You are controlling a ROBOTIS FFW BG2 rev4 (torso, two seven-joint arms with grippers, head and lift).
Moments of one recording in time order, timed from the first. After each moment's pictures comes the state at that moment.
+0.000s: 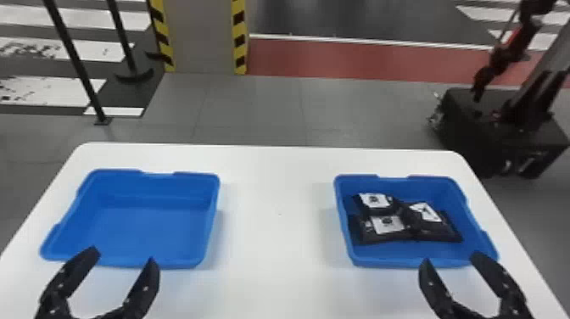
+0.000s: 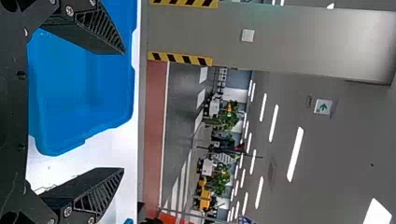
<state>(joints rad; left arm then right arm) 0.73 0.00 0.19 -2.03 0.22 -0.20 -0.44 0.75 0.00 -0.25 -2.04 -0.14 -0.17 0.37</state>
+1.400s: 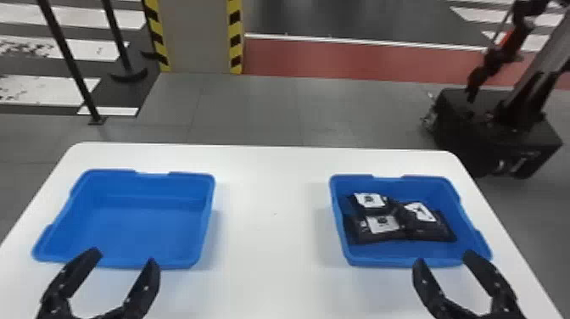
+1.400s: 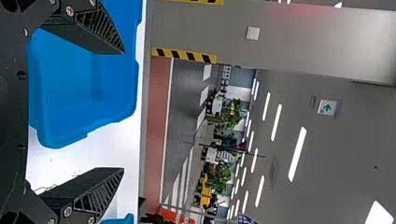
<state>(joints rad) 0.72 0.00 0.18 -2.03 0.23 -0.18 -0.44 0.74 0.00 -0.25 -2.02 -0.15 -0.17 0.37</state>
